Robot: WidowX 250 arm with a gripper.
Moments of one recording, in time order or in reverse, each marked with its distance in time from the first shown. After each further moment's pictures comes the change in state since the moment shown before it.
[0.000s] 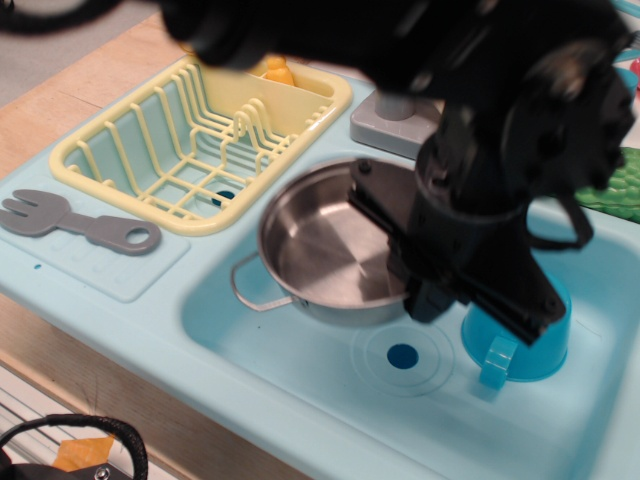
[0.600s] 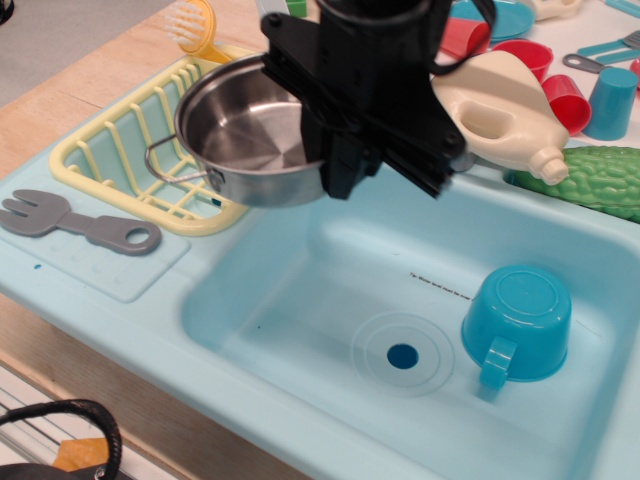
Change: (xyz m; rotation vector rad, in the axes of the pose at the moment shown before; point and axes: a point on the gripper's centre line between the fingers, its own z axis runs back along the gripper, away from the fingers) arm 0.008 0.072 0.021 -0.002 0.025 0.023
